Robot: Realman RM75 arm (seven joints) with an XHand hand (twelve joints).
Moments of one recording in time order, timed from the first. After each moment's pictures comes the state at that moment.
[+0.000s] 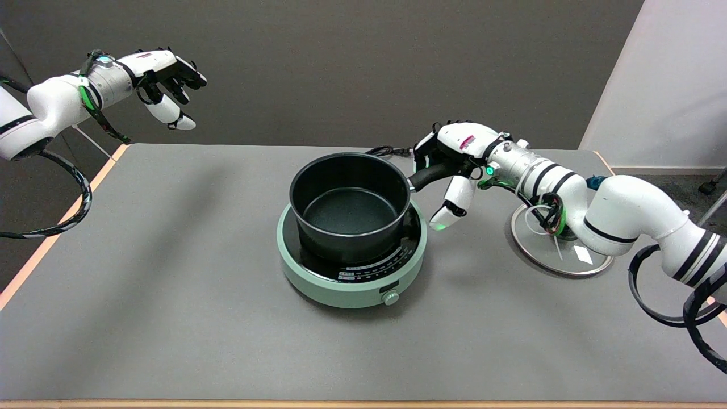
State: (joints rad) arm 0.38 -0.62 -2.17 1.61 2.75 0.23 -1.58
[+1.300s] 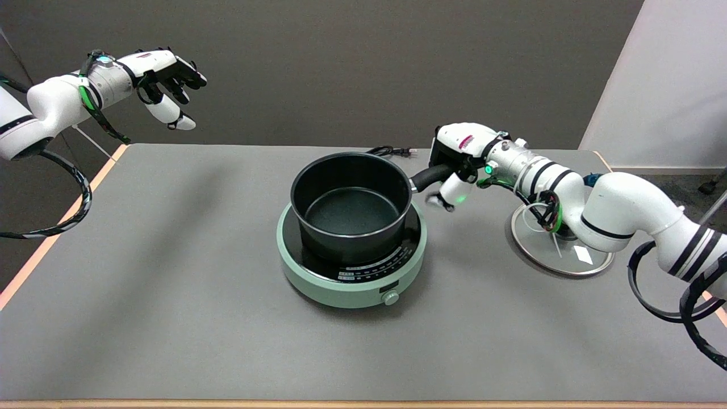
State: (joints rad) arm 0.43 -0.62 -2.22 1.57 2.75 0.22 -1.58
